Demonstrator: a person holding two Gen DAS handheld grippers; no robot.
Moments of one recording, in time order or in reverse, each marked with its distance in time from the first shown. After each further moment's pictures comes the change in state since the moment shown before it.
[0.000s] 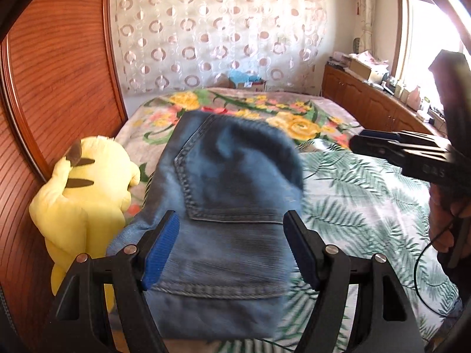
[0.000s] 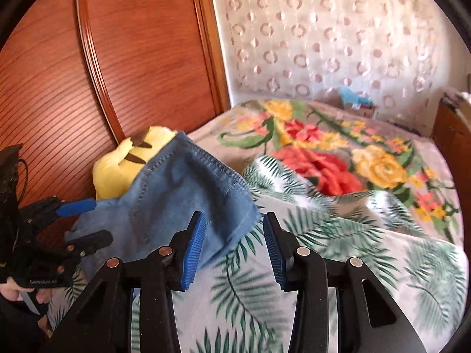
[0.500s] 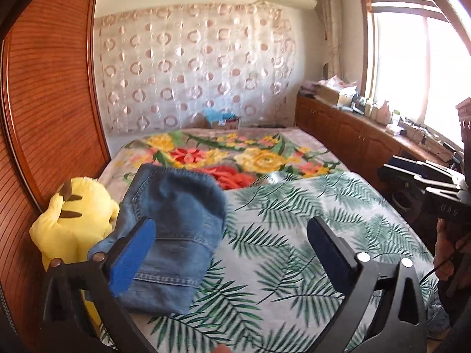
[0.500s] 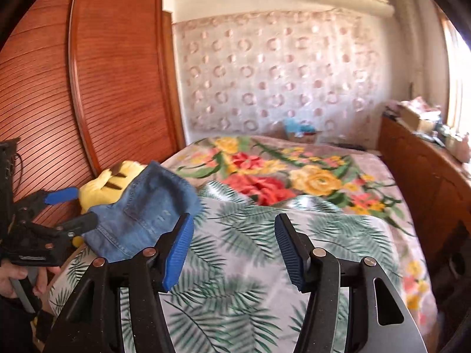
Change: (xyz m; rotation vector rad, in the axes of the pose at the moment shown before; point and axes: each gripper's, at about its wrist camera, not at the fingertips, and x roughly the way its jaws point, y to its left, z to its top) left arm -0.092 -0.085 0.001 0.059 -0.195 -0.078; right arm -0.191 0.008 -0.099 0.074 -0.196 -0.245
